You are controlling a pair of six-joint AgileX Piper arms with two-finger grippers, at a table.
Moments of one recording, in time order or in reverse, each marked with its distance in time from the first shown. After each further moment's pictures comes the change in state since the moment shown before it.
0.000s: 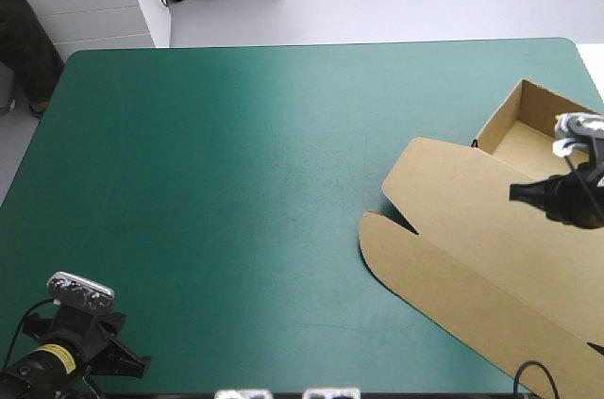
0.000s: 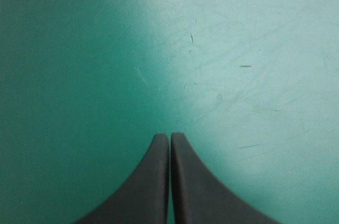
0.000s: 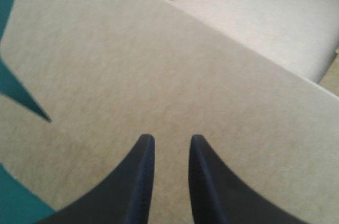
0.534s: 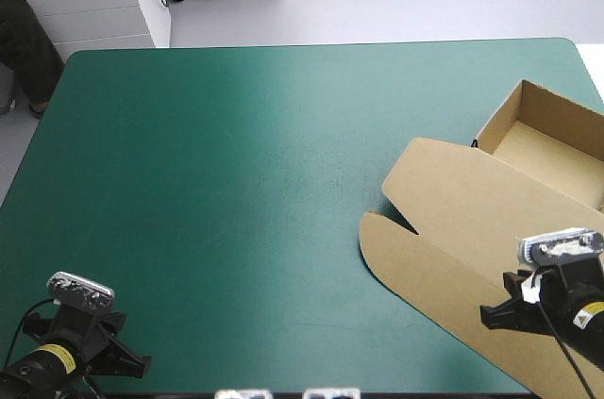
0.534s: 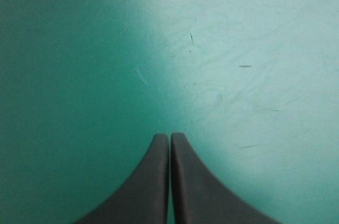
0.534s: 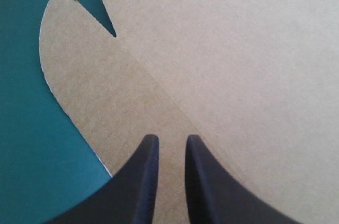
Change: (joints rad) left arm 0.000 0.000 0.000 0.000 0.001 0.000; right arm 0.200 -0.515 0.433 0.033 -0.105 -0.087
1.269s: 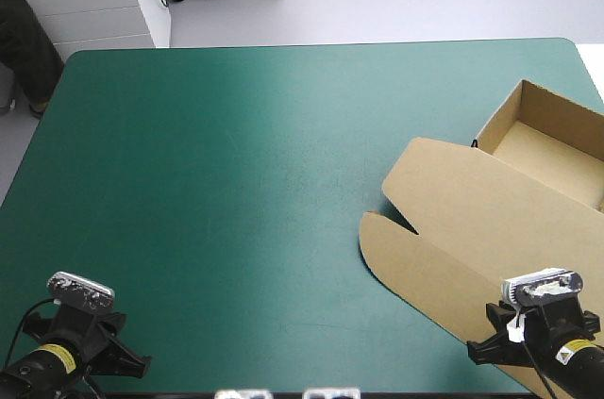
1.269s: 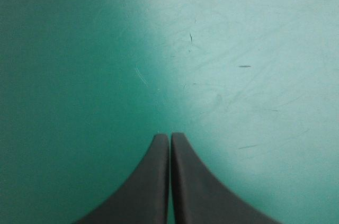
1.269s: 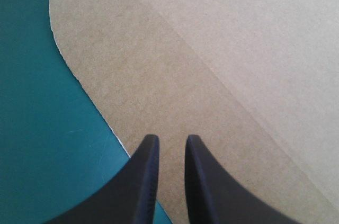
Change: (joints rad) left arm 0.000 0.000 0.000 0.000 0.000 0.000; right arm 0.000 -0.154 0.221 0.071 -0.049 -0.052
